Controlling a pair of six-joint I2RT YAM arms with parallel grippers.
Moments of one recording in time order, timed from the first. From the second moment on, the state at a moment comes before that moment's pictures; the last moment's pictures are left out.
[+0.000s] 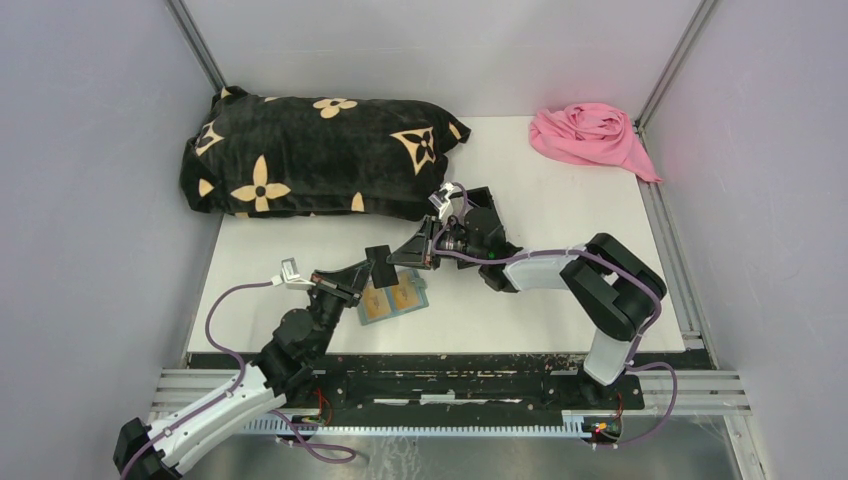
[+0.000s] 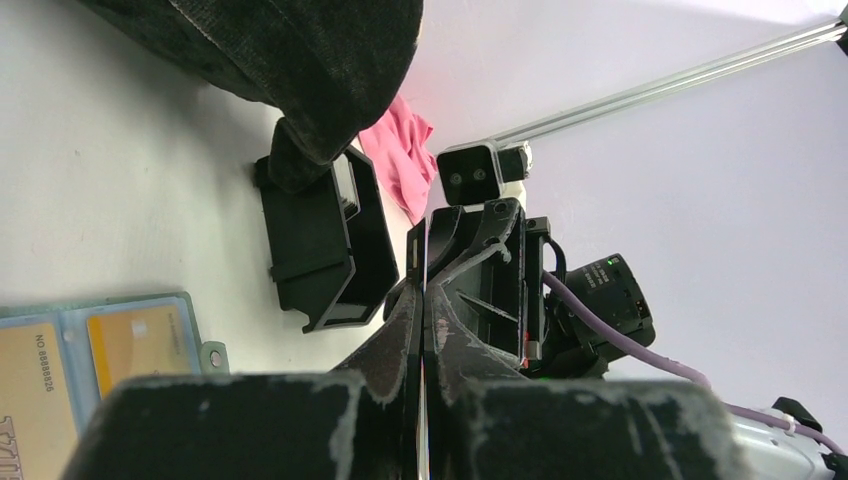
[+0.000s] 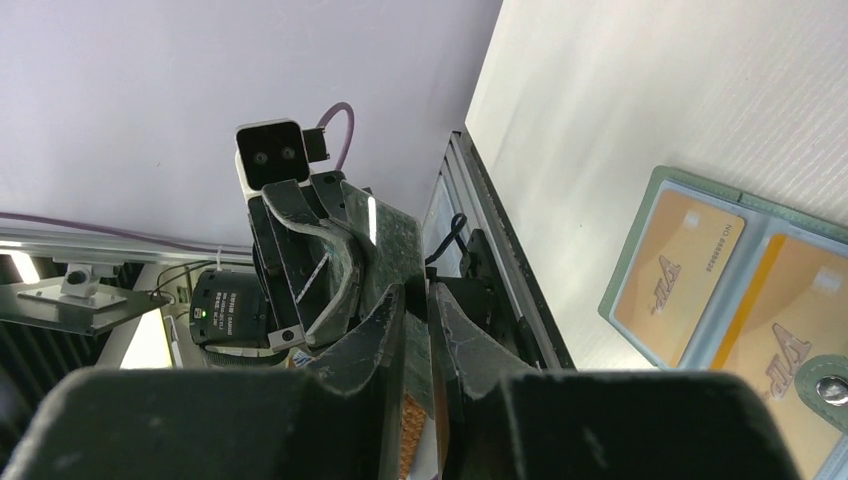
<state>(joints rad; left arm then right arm) -0.84 0.28 0.01 0.38 -0.52 -1.17 0.77 1.77 0.82 0.85 -0.63 1.22</state>
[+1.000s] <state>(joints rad) -0.84 0.29 0.01 0.40 -0.53 -1.21 0.77 1.91 0.78 1.20 -0.64 1.36</state>
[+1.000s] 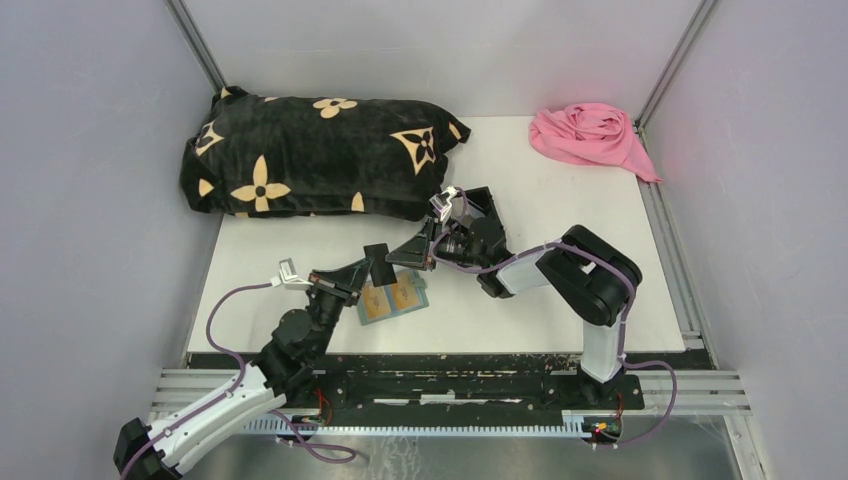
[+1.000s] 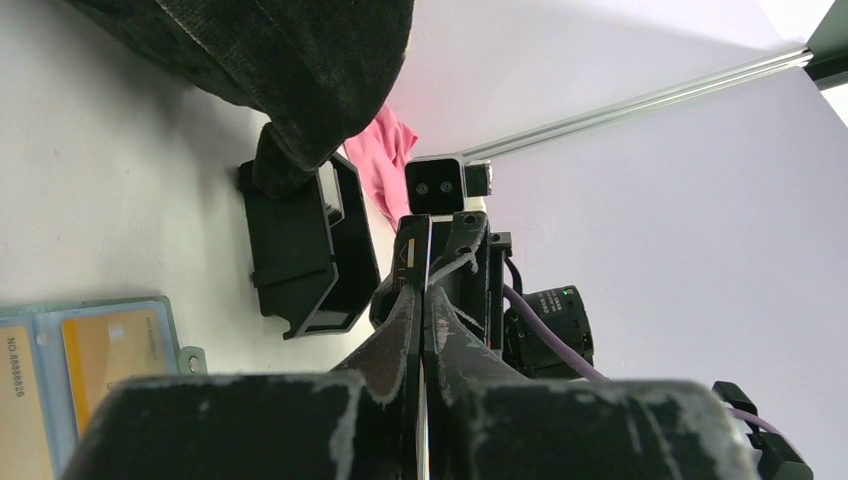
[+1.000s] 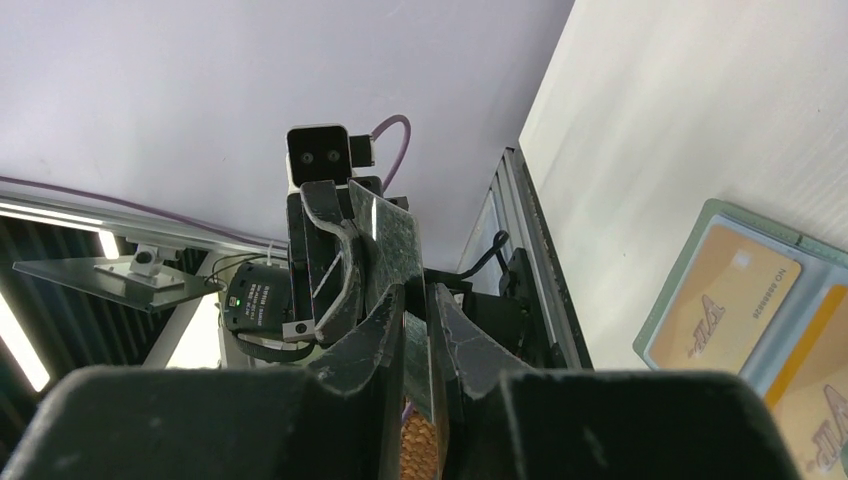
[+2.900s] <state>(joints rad) -0.85 0.07 0.01 0.05 -0.59 -1.31 0.80 1.76 0.78 0.79 -0.55 1.11</state>
